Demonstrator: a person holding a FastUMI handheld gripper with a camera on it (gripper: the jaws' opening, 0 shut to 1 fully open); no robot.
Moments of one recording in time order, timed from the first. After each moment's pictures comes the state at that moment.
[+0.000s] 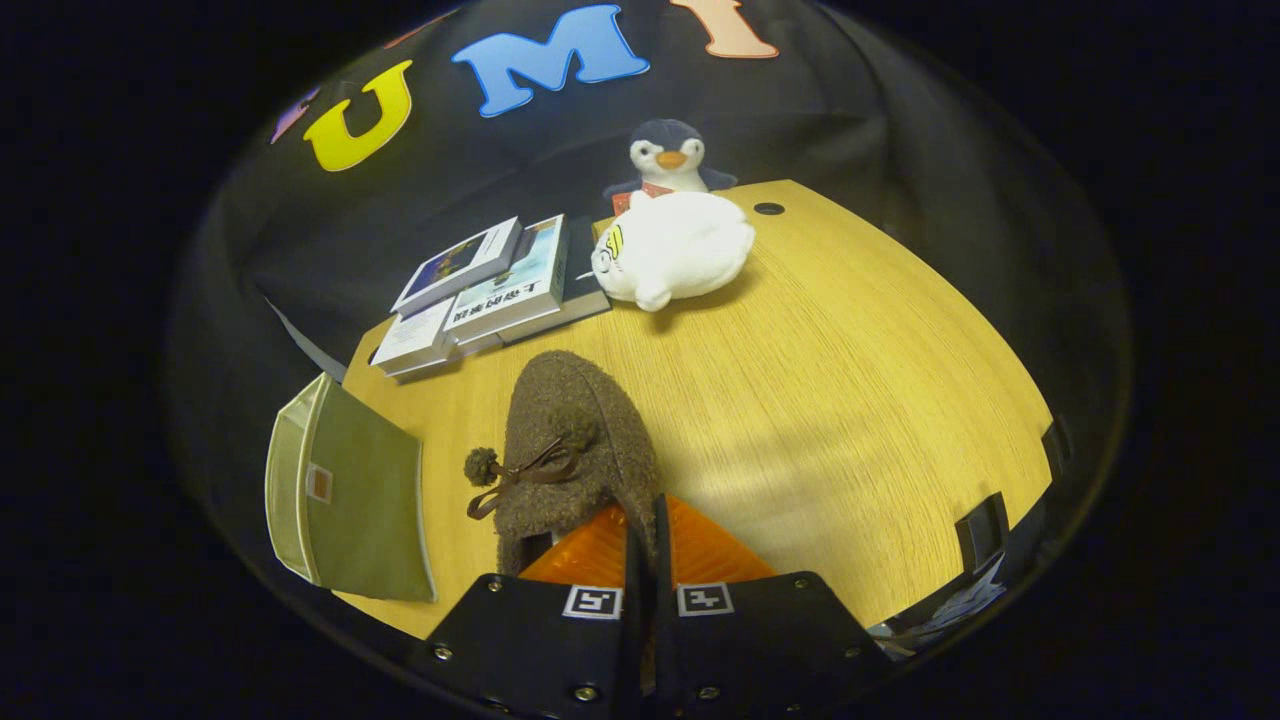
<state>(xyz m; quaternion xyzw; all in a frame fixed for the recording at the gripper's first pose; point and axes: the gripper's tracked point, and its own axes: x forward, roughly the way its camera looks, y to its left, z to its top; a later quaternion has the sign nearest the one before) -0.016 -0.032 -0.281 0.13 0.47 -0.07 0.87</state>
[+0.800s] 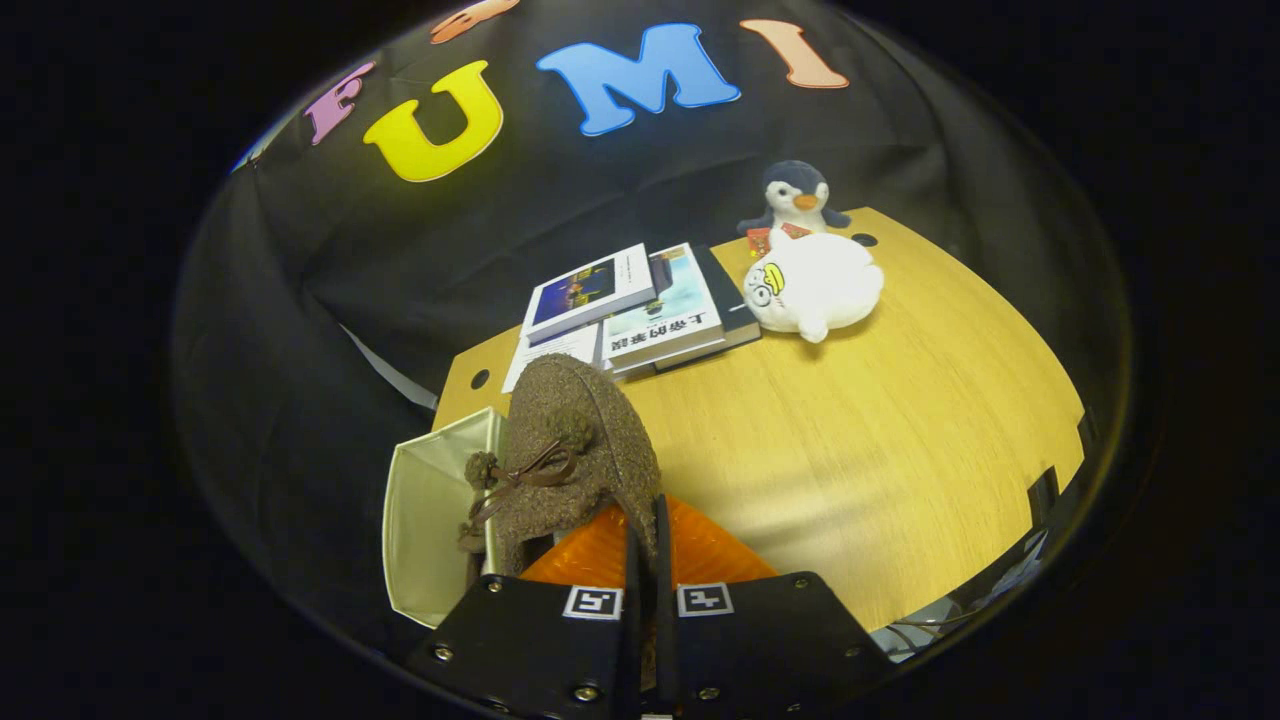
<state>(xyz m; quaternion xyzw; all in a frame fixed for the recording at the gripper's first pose) 0.017 0.131 -0.207 0.16 0.45 -0.01 0.88</state>
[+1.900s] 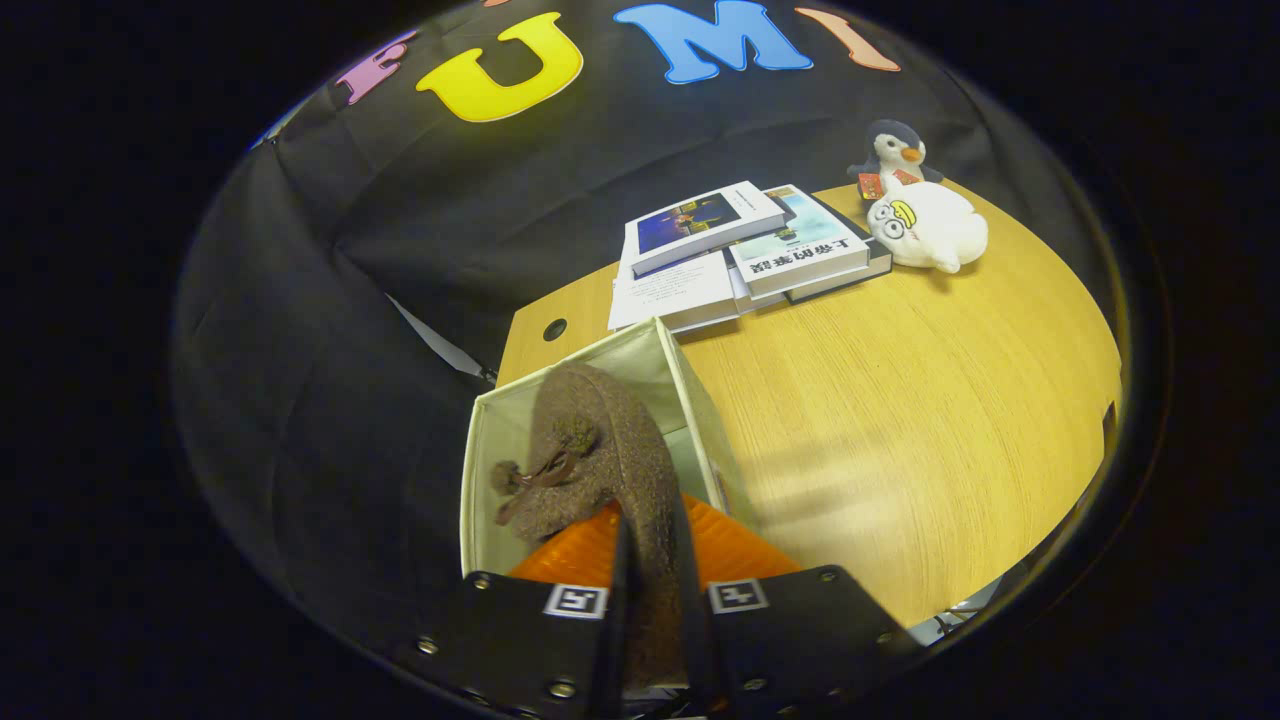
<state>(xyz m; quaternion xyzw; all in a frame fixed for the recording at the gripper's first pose) 0.019 0.300 -0.250 0.19 0.47 0.03 0.86</state>
